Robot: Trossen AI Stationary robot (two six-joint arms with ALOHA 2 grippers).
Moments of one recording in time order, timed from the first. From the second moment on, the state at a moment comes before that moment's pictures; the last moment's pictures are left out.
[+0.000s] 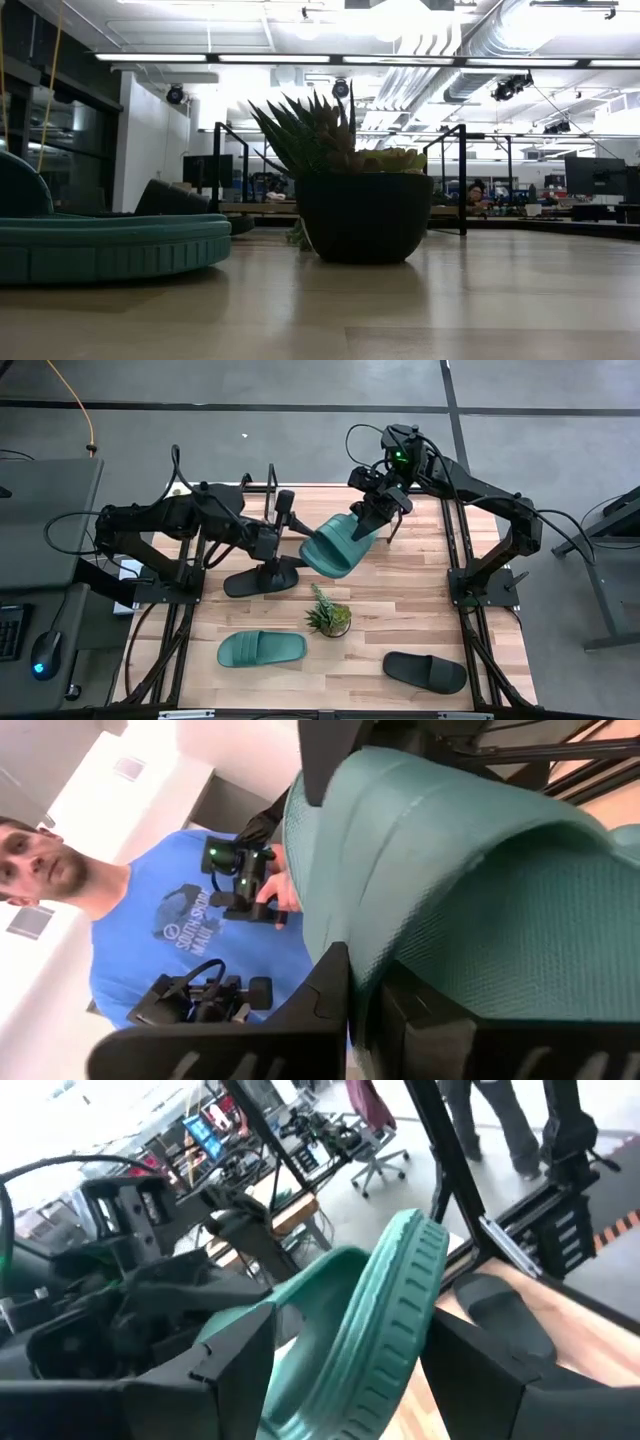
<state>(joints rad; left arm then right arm) -0.03 1.43 1.78 -0.52 0.03 0.60 -0.35 1.56 1.77 -0.44 -1.28 0.84</state>
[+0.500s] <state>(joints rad) -0.03 1.44 1.79 -0.49 0.02 0.52 -0.40 1.56 1.77 -0.43 -1.27 0.84</state>
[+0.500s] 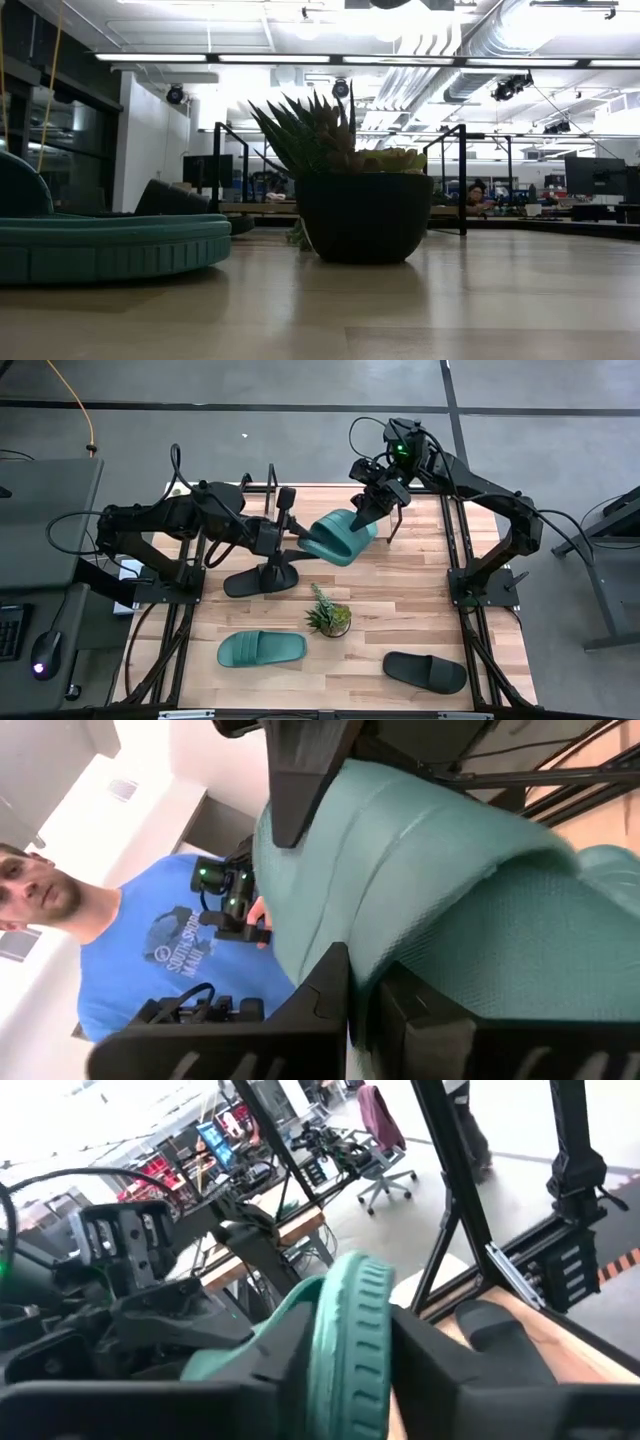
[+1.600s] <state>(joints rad) -0.04 1.44 1.80 -0.54 -0.04 0.52 -0.63 1.56 1.77 -0.49 -1.01 0.76</state>
